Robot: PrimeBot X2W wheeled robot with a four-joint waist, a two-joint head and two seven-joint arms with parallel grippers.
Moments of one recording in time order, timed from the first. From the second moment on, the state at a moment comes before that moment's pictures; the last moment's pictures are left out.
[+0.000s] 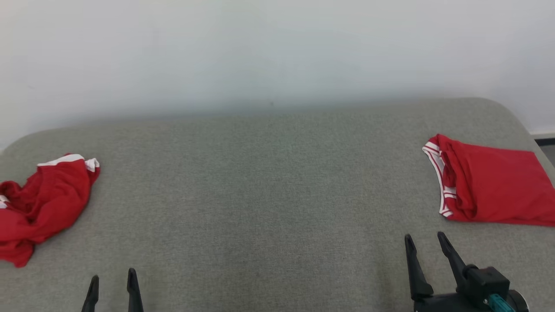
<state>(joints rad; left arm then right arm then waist) 0.12 0.05 0.07 0.07 -0.23 -0.07 -0.26 0.03 -0.06 -0.07 0.13 0.07 0.13 -0.15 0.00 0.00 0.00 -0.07</state>
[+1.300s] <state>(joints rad) 0.14 0.05 0.07 0.12 -0.21 -0.06 -0.26 0.07 -0.05 -0.03 0.16 0.13 0.13 -0.17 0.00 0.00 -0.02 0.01</state>
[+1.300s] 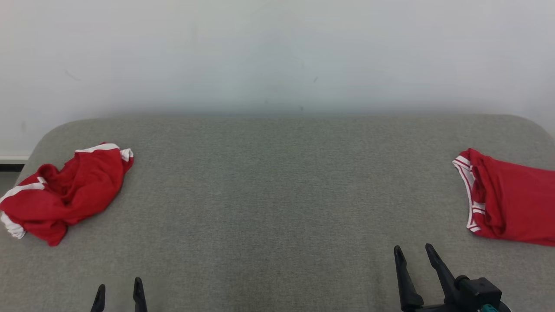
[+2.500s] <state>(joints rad) 0.25 0.05 0.13 0.07 -0.19 -0.03 -0.26 0.08 -0.05 0.07 0.18 0.18 0.13 -0.18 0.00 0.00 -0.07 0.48</state>
